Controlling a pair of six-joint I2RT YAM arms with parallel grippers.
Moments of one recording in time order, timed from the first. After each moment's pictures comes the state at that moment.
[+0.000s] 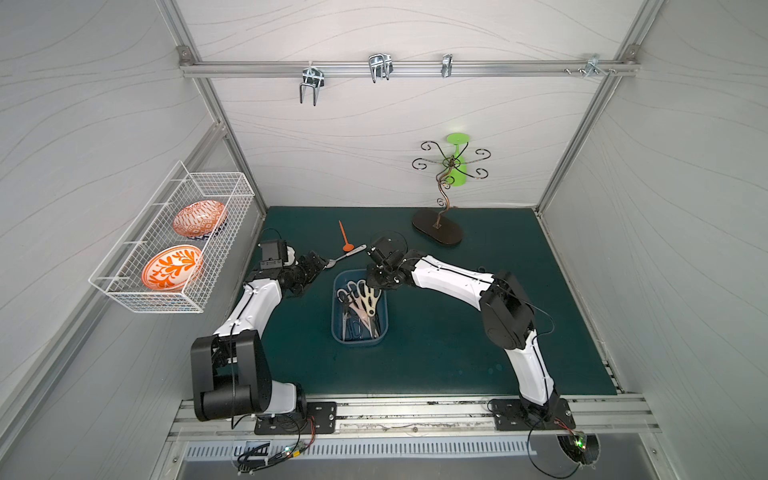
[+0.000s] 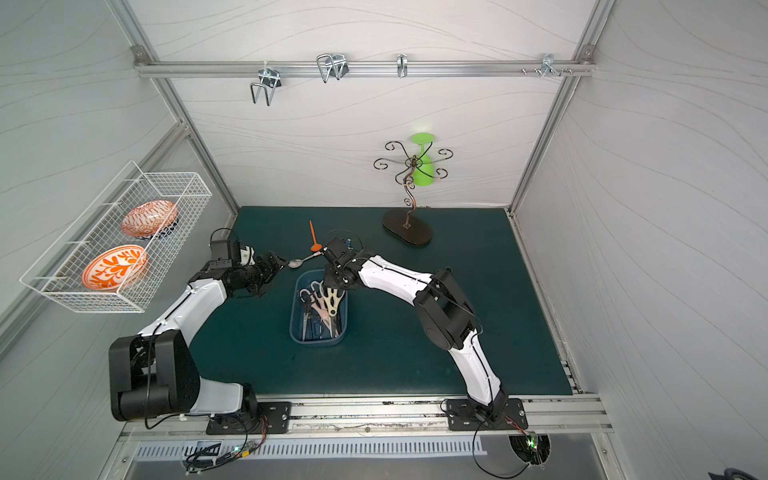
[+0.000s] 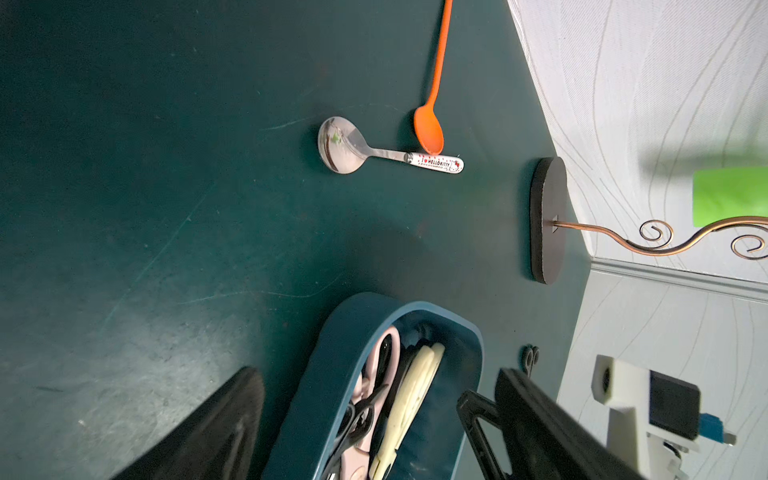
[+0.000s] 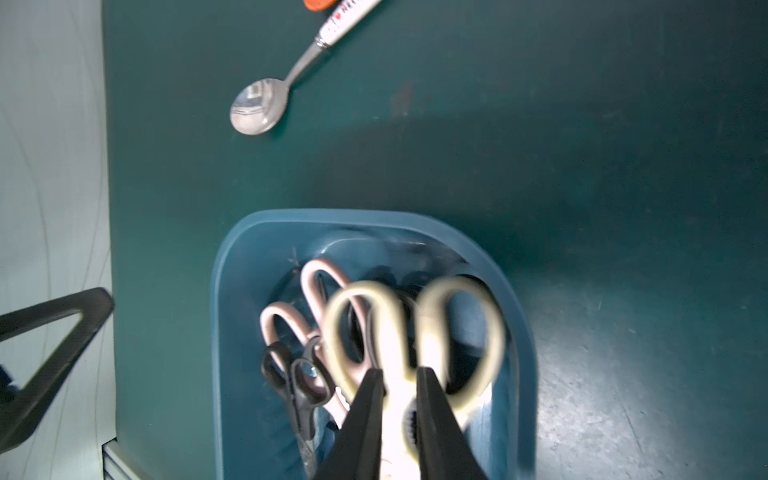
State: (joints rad) left arm 0.17 1.40 0.91 -0.42 0.45 -0.71; right arm 0.94 2.15 1.78 -0.57 -0.03 0.84
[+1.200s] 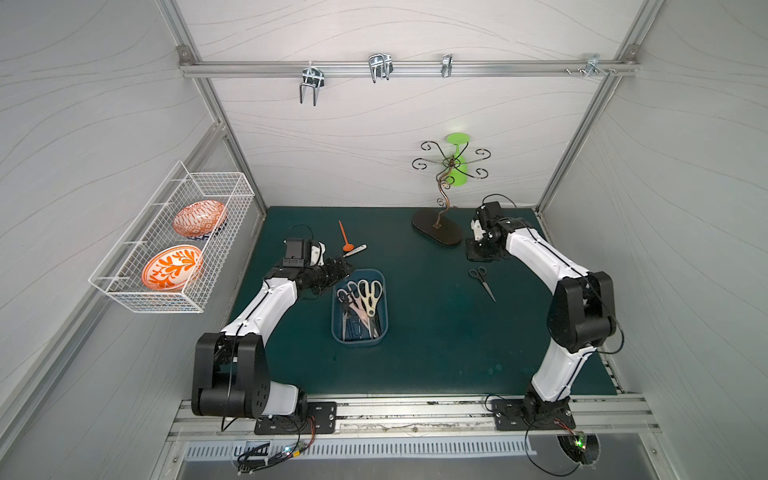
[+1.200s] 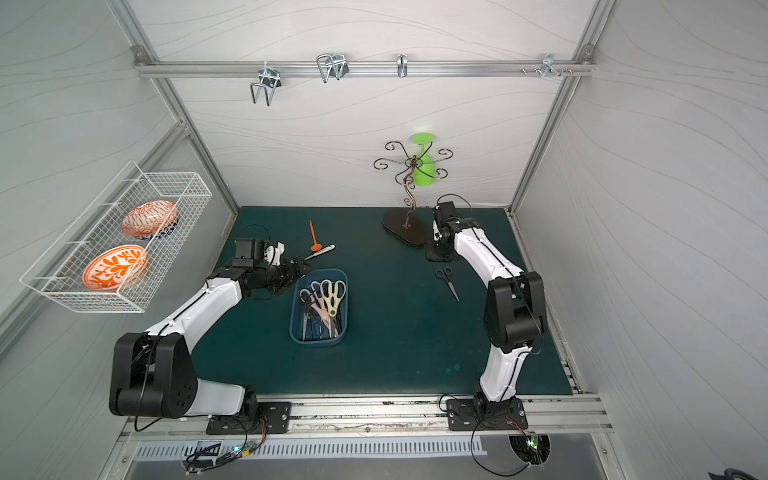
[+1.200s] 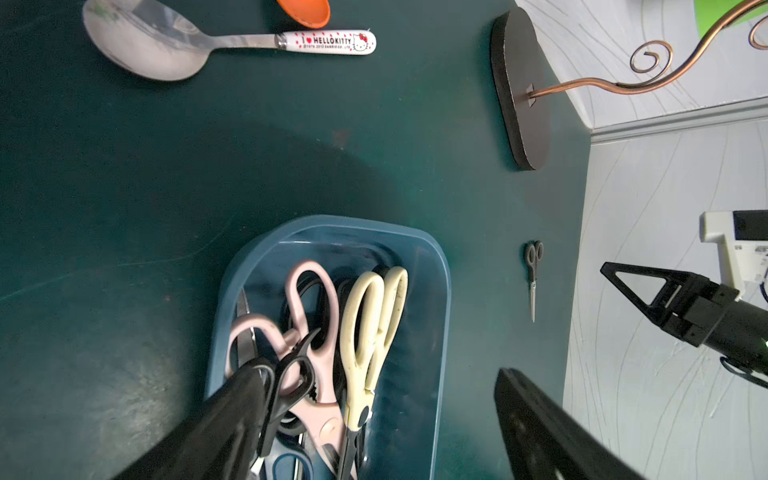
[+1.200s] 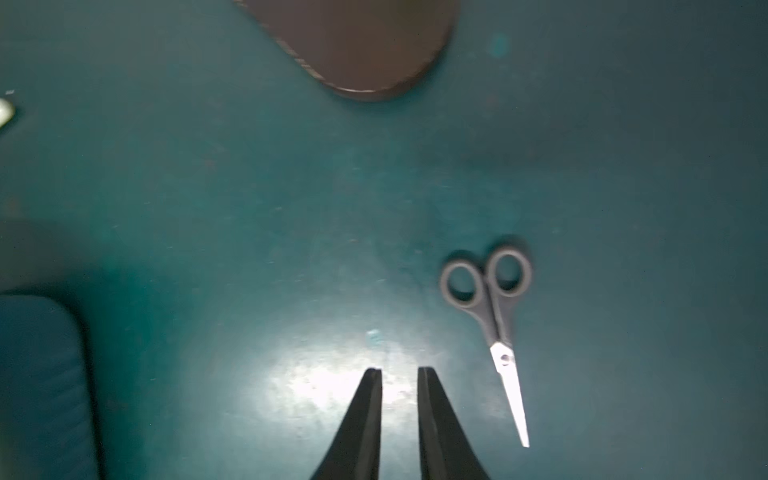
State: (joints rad) left arm -0.03 1.40 0.94 -0.45 0.51 -0.57; right arm 0.27 1.82 1.51 -0.84 -0.06 0.19
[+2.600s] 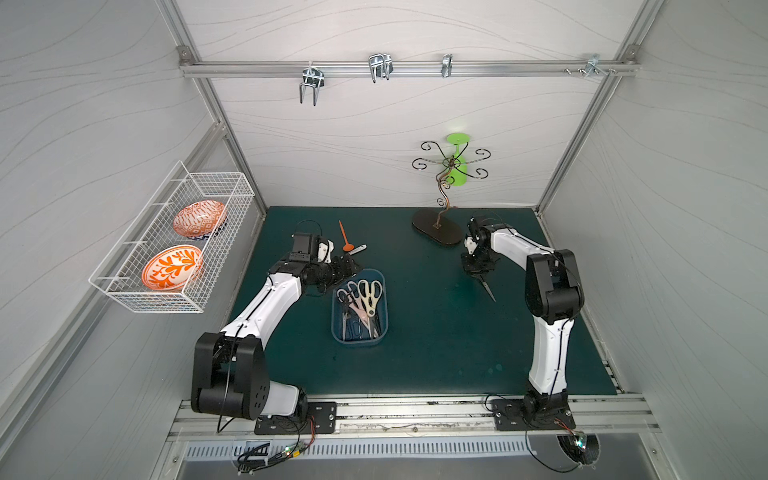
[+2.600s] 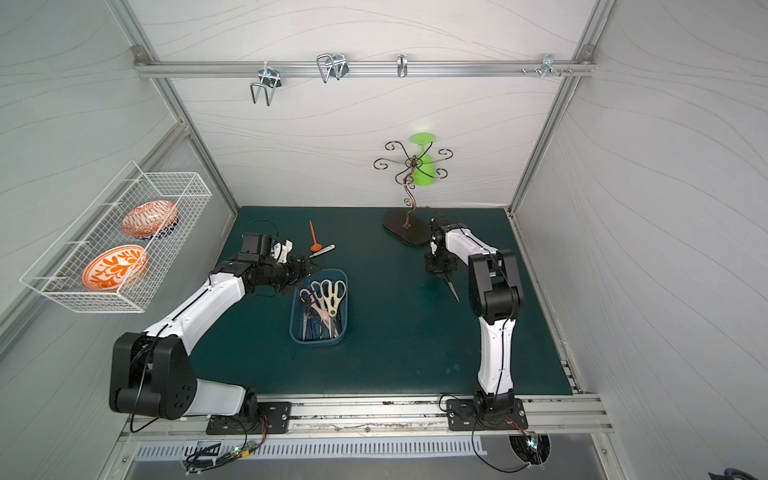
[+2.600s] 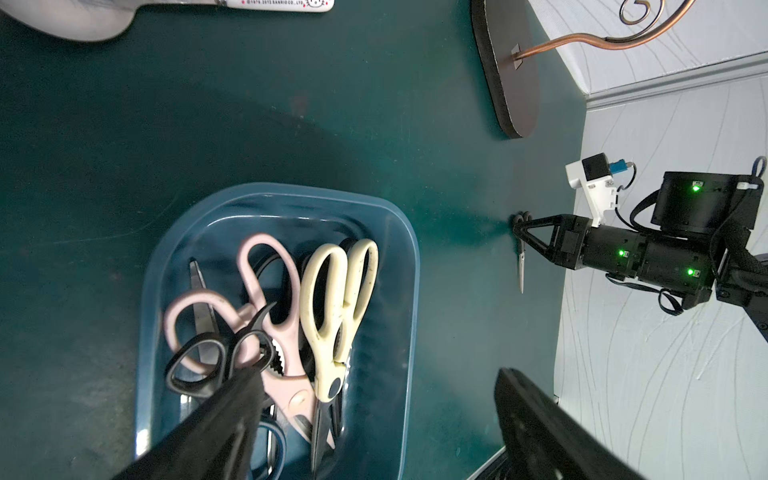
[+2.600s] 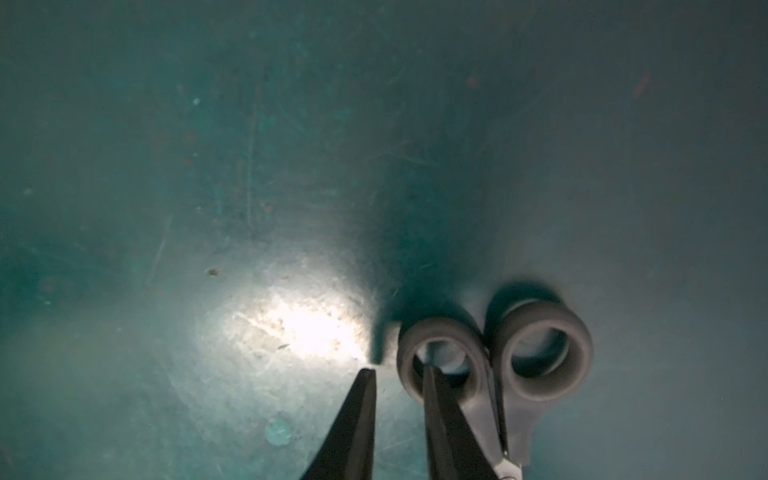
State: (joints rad) left arm -0.10 1.40 1.00 -0.55 0.52 -0.57; right arm 0.26 2.11 1.58 -0.86 -0.04 0.10
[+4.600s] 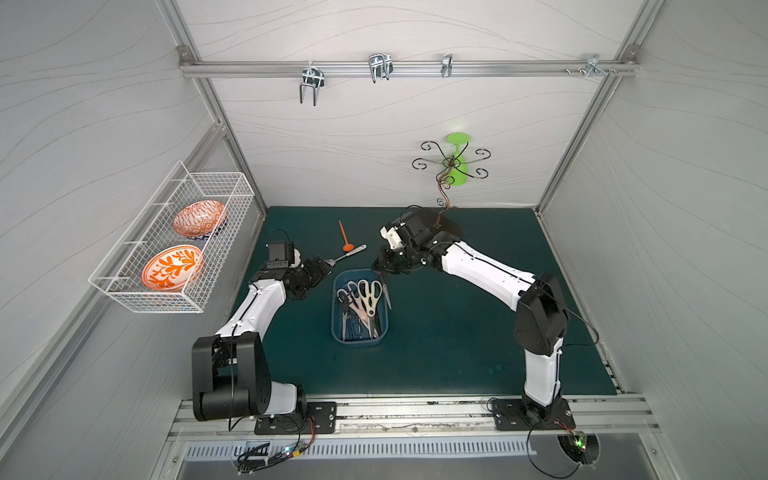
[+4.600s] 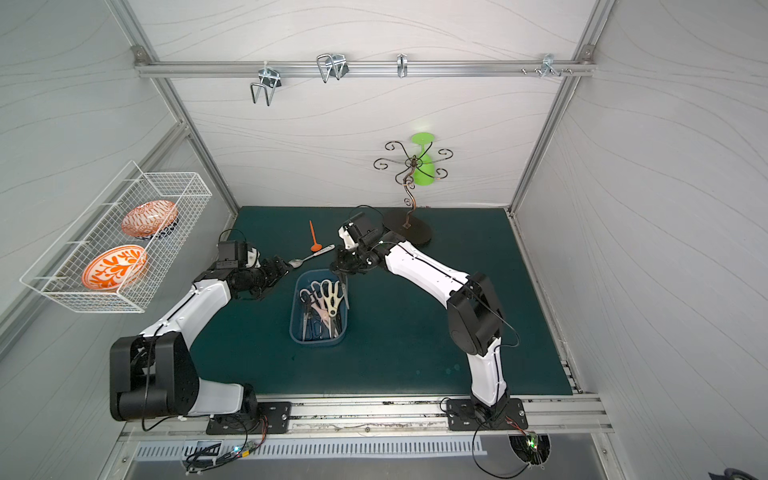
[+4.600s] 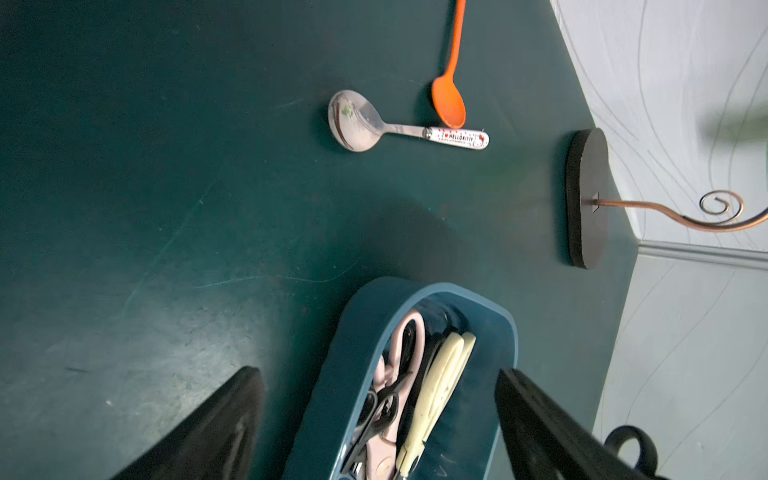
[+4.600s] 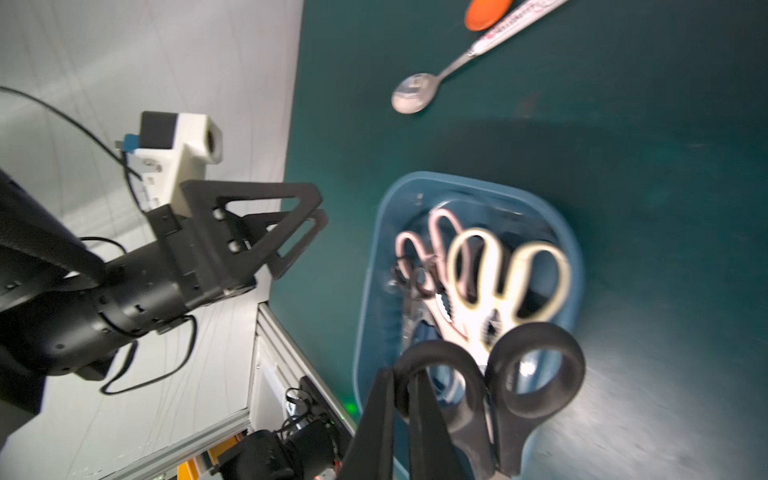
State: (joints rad) left arm 0.12 1.40 0.91 -0.47 0.38 -0.66; right arm 0.85 1.98 1.74 -0.53 -0.42 0.75
